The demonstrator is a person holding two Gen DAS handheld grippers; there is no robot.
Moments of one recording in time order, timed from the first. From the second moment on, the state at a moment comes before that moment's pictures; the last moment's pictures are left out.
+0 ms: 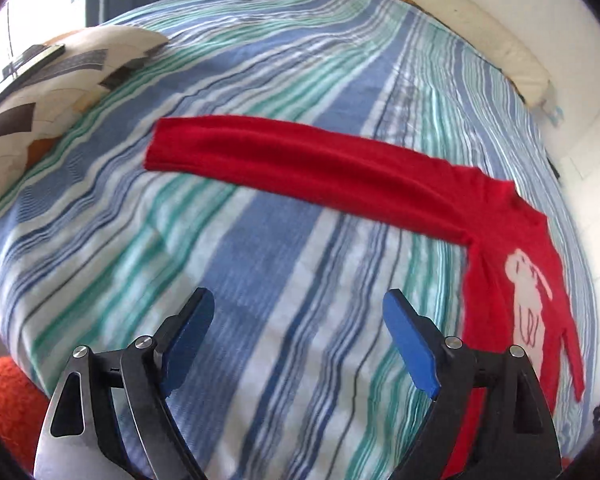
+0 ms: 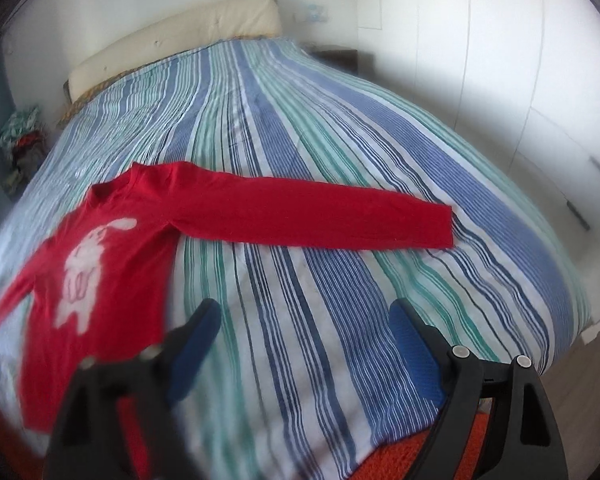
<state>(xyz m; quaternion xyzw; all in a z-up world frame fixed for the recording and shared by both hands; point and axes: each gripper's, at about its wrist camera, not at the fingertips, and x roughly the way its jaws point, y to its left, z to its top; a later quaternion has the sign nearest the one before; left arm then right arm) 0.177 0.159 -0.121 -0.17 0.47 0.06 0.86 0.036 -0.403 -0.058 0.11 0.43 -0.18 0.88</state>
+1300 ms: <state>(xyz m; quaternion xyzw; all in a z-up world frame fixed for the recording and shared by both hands) 0.160 0.104 -0.180 -0.01 0.49 0.09 0.87 0.044 -0.389 -0.140 0.28 0.45 -0.13 0.84</state>
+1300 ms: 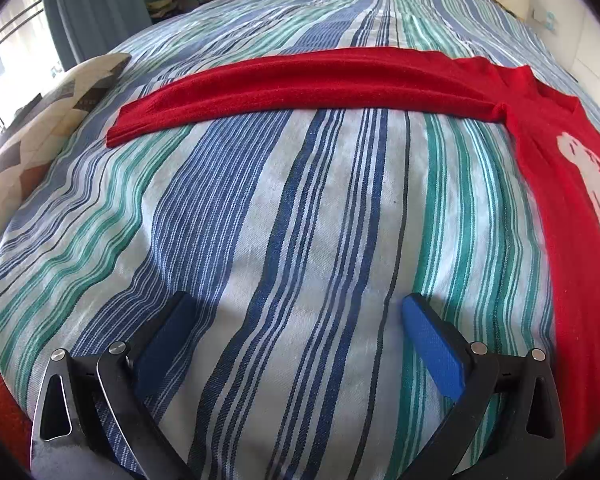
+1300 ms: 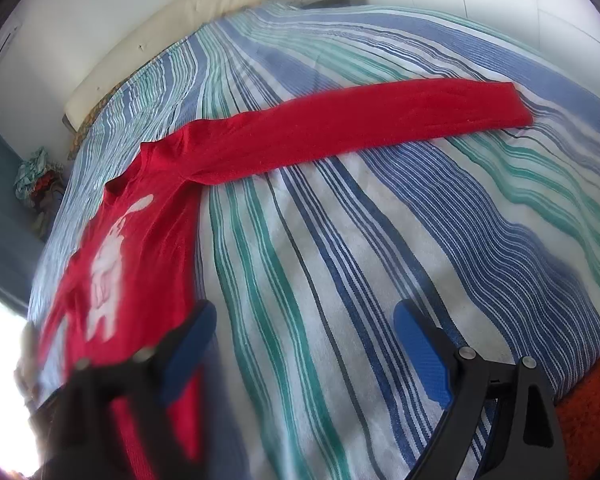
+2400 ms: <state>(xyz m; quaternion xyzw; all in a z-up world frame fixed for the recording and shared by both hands) 0.061 -0.024 -0.138 0.11 0.56 -0.16 0.80 0.048 -0.287 -0.122 0.13 0.63 0.06 0.76</state>
